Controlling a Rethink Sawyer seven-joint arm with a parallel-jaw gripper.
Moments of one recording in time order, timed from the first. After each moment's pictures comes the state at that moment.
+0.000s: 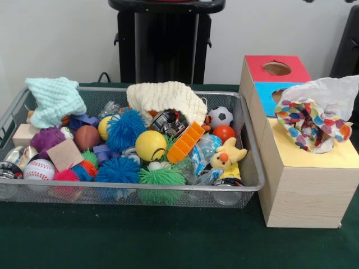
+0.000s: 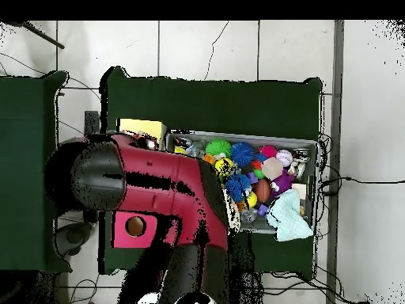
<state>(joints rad) 0.13 -0.89 -0.23 1.49 0.24 0.79 1.59</state>
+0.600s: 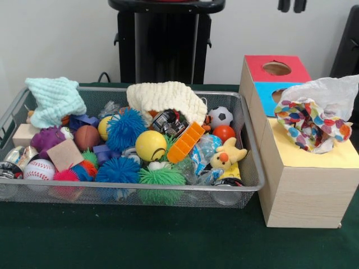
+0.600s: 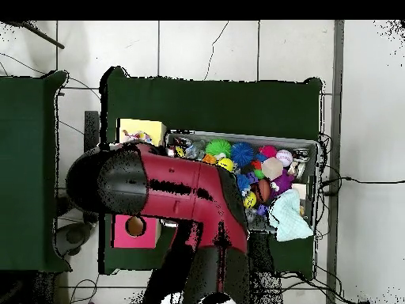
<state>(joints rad) 0.08 -0.91 -0.20 1.54 0.16 0.77 1.59</state>
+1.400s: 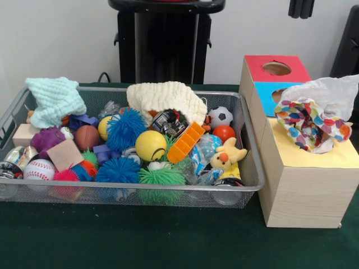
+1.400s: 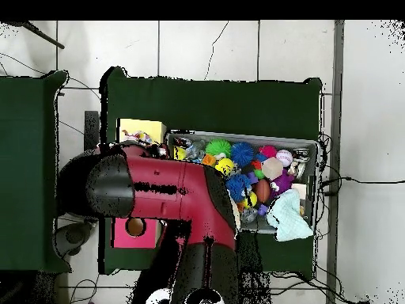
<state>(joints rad) 0.09 -0.91 -0.17 1.55 0.11 0.72 1.59</state>
